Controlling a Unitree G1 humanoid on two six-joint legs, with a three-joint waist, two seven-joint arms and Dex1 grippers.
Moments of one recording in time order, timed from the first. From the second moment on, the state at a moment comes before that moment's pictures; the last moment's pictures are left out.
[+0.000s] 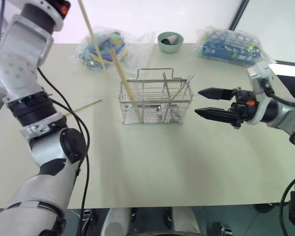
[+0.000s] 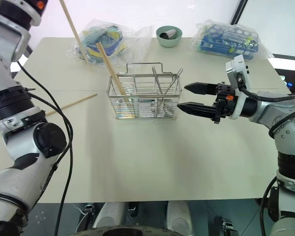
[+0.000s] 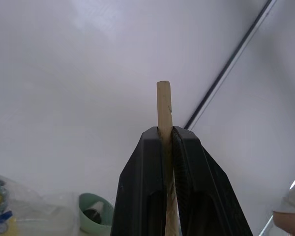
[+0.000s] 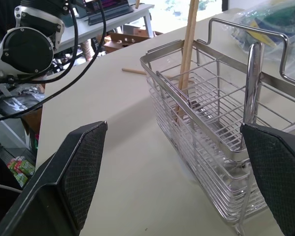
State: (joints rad) left arm -1.21 0.32 0.54 0.12 -0.84 0.79 -0.12; right arm -0.52 -0.87 -0.23 -0.19 0.85 0.84 1.07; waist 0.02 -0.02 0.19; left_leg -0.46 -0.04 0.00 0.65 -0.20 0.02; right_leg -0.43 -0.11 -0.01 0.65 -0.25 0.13
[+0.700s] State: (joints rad) left arm -0.93 0.17 0.09 -0.08 -0.40 0.40 -0.15; right arm -0.51 -0.86 -0.26 -0.19 0.89 0.85 1.02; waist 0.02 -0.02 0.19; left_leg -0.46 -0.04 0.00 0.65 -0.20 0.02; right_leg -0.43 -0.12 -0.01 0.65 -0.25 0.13
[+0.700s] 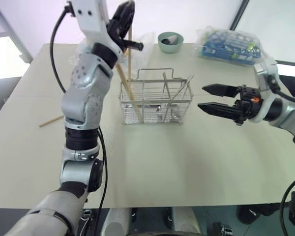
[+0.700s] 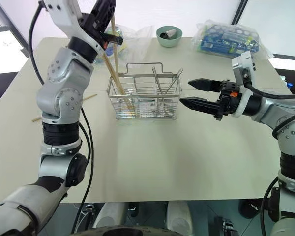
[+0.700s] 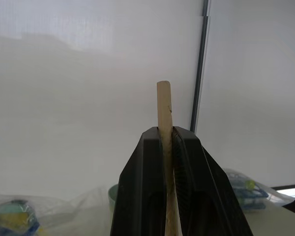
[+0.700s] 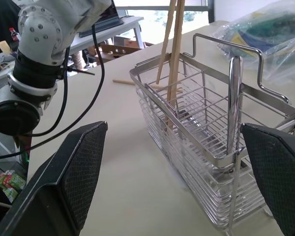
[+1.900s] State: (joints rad) left arm -1.09 0.79 -0.22 1.10 0.04 0.14 -1.06; right arm -0.59 -0.84 -0.20 -0.09 0.84 0.82 1.06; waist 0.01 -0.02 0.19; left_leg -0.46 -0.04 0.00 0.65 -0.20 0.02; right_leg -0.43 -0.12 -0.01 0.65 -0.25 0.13
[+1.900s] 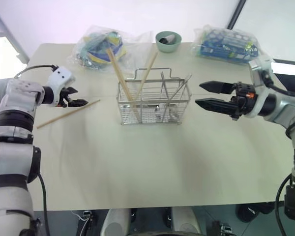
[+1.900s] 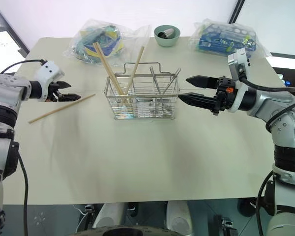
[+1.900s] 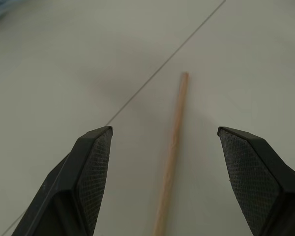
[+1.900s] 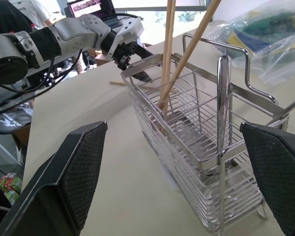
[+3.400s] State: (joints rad) left arm -1.27 0.34 0.50 0.30 -0.60 0.54 -0.43; right arm -0.51 -0.84 -0.30 -0.19 0.91 0.89 0.97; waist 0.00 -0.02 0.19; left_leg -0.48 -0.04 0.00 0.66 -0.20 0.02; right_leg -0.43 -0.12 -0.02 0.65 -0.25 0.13
